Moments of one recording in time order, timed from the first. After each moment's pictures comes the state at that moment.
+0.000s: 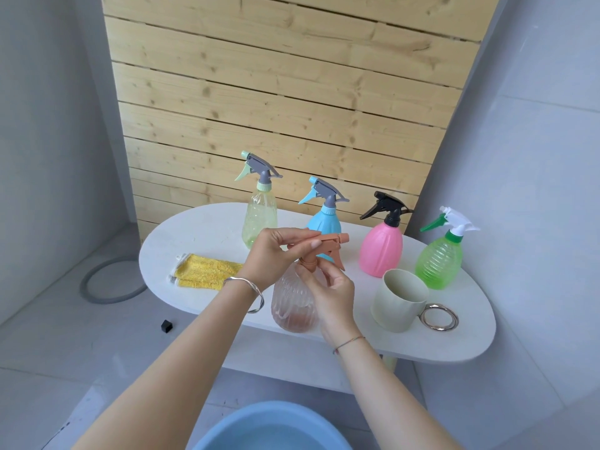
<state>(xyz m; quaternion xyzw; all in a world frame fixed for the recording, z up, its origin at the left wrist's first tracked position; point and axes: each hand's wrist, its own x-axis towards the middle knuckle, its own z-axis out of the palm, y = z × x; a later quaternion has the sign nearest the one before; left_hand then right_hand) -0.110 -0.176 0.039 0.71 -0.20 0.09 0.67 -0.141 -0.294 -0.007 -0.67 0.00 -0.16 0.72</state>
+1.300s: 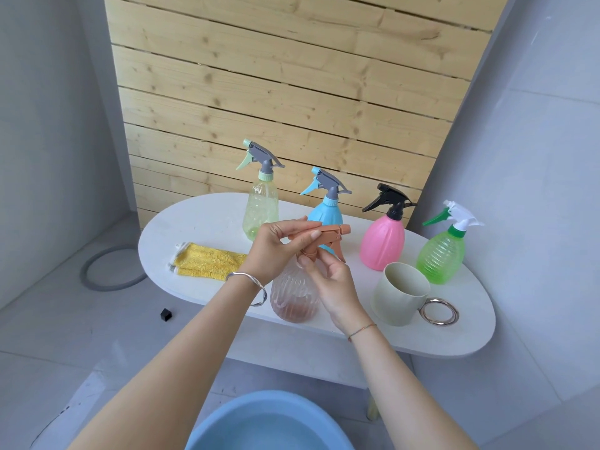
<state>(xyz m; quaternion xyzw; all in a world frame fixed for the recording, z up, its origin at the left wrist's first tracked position) -0.110 -0.180 0.030 0.67 -0.19 0.09 0.71 -0.137 -0.312 -0.001 -0.73 -0.12 -0.09 0.66</state>
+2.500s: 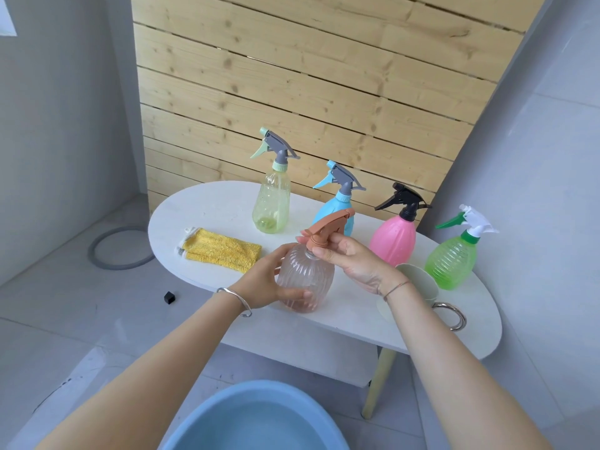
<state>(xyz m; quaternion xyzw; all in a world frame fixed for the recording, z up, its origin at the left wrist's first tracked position) -0.123 -0.150 -0.037 0.80 -0.18 -0.04 0.57 -0.107 -0.340 0.040 -0.74 -0.22 0.19 0.61</state>
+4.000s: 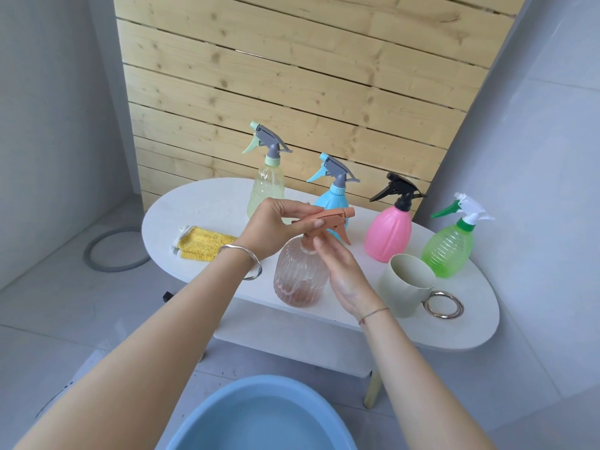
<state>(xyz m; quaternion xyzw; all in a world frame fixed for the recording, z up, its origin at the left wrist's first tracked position) -0.111 -0.165 0.048 0.75 -0.19 0.09 0.62 -0.133 -0.318 0.008 -0.67 -0.13 0.03 0.73</state>
